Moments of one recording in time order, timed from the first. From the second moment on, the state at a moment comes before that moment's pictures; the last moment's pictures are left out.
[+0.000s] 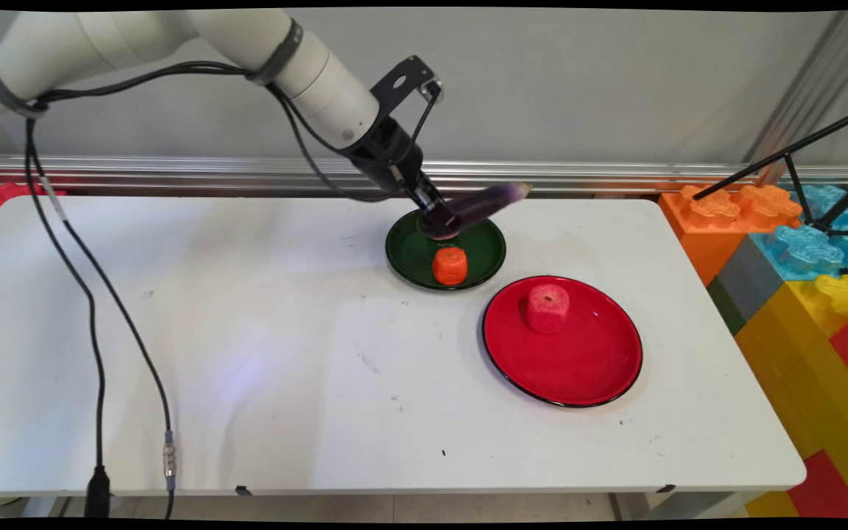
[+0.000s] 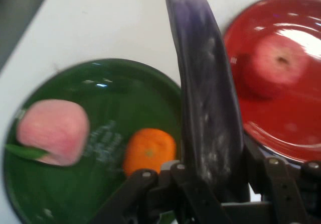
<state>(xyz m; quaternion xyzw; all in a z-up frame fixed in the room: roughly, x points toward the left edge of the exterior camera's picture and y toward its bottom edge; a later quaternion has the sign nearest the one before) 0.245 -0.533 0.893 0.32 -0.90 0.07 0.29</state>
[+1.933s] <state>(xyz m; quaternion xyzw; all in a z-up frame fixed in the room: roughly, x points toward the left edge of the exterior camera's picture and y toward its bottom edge) 0.289 -0.413 0.808 0.32 -0.92 0.00 0.21</state>
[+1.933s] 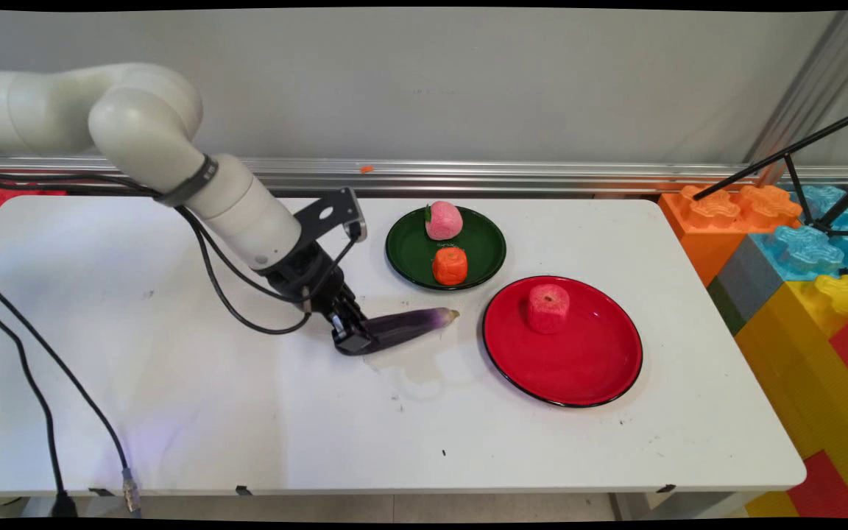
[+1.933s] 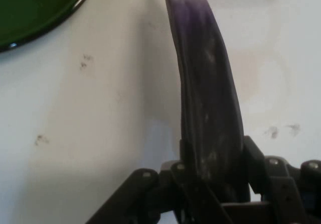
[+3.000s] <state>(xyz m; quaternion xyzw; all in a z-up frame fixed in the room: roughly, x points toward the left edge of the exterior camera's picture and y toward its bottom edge) 0.290 -0.413 0.781 0.32 -0.92 0.01 0.22</state>
